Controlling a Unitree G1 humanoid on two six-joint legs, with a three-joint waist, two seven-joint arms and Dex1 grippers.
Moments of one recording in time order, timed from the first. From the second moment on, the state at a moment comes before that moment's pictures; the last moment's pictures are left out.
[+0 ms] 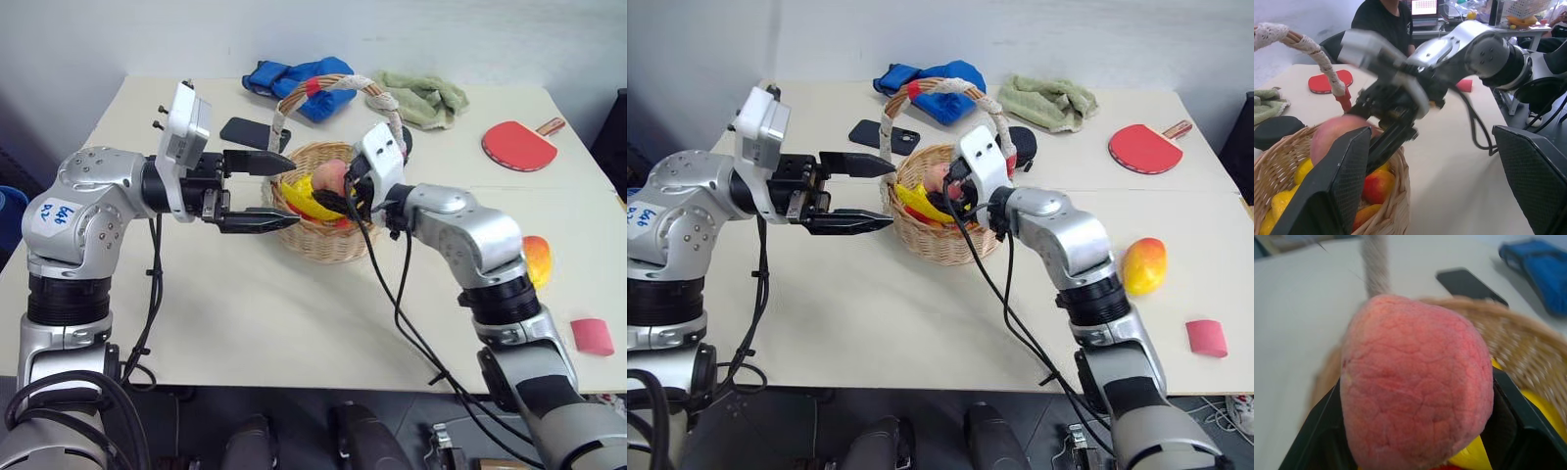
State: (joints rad) left arm -0.84 0.71 0.06 -0.08 -0.62 0.65 -1.19; right arm -0.90 -0.38 0.20 0.04 0.40 0.79 0.46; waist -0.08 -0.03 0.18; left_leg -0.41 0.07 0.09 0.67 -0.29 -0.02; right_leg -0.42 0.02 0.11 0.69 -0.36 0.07
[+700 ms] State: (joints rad) left arm -0.88 0.55 -0.02 -0.11 -0.64 0.63 -1.18; right arm -0.31 -0.80 -0.74 -0.42 0.66 1.37 0.25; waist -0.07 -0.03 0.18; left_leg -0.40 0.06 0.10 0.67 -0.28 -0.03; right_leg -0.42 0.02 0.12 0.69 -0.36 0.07
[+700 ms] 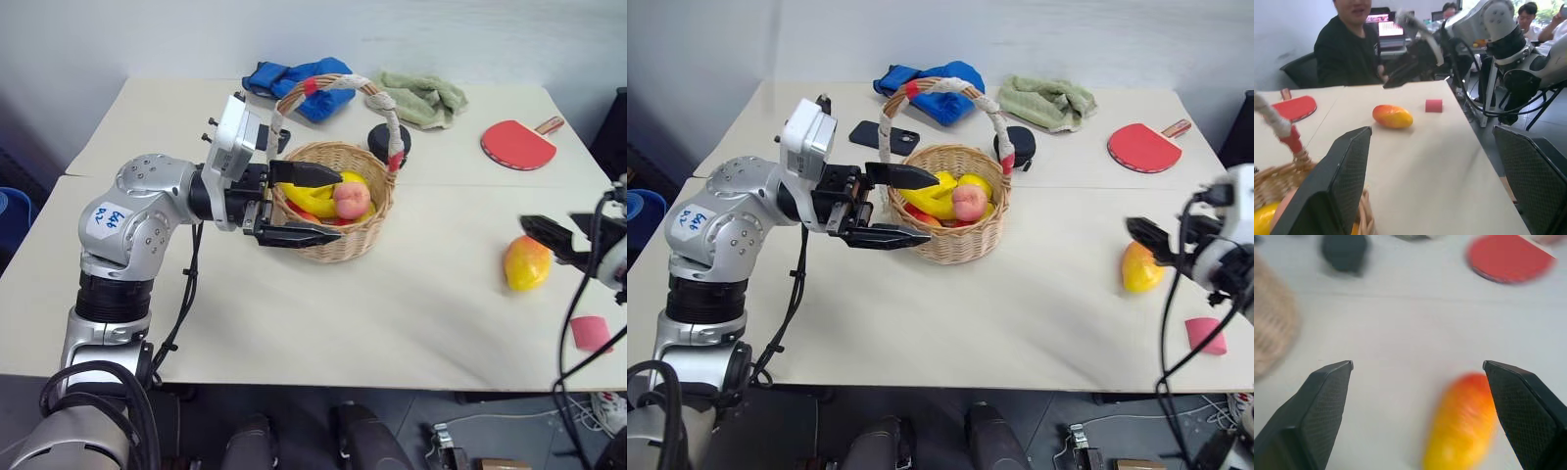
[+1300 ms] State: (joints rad) left arm -0.89 0.53 -0.06 -0.13 -0.63 0.64 -1.12; right arm -0.52 -0.64 -0.60 0.21 0.51 1.09 0.19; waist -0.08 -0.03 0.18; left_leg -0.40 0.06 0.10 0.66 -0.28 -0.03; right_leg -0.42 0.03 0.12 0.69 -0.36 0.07
